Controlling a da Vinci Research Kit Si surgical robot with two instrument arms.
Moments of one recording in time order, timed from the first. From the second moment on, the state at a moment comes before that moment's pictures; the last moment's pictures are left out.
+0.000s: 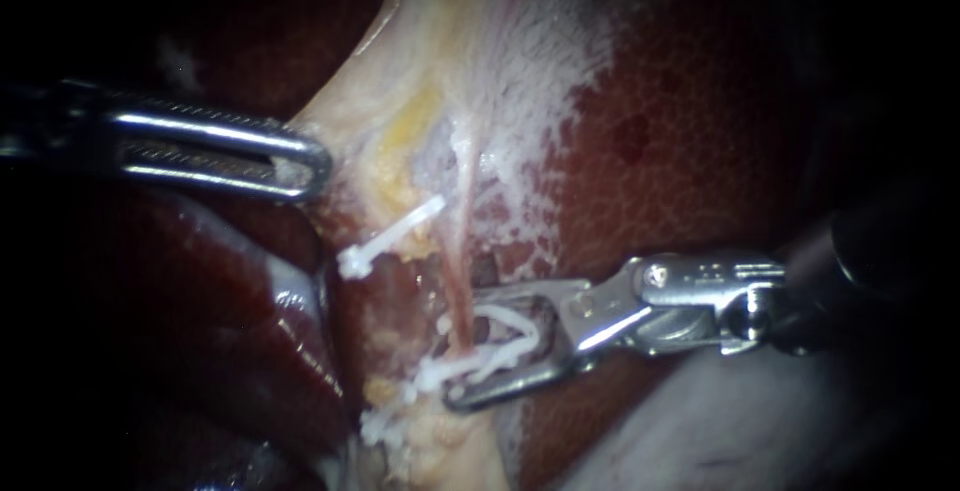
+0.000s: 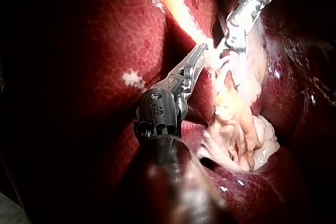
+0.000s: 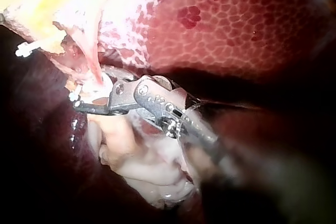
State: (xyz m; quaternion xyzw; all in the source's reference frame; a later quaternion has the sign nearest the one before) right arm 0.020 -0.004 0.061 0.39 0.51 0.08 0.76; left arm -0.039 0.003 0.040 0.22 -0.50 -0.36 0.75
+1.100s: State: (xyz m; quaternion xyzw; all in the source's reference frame) right arm 0.019 -0.003 0.063 0.41 0.48 0.16 0.75; left arm -0.039 0.003 0.041 0.22 -0.50 -0.36 0.75
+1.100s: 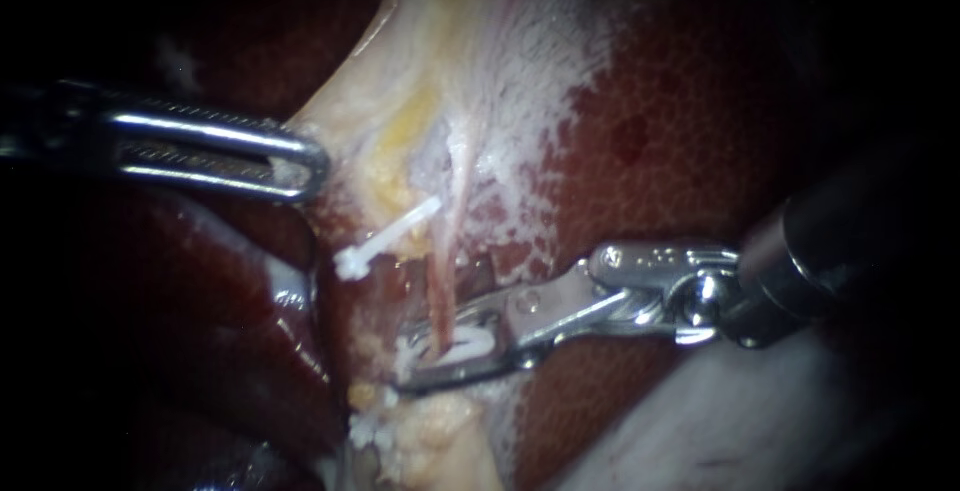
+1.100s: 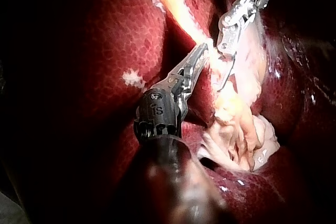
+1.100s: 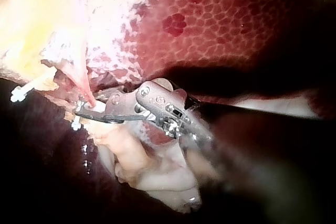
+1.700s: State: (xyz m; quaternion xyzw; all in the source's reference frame) right arm 0.019 -0.004 0.064 0.38 0.48 0.19 0.77; left arm -0.039 0.003 0.041 0.22 -0.50 -0.36 0.75
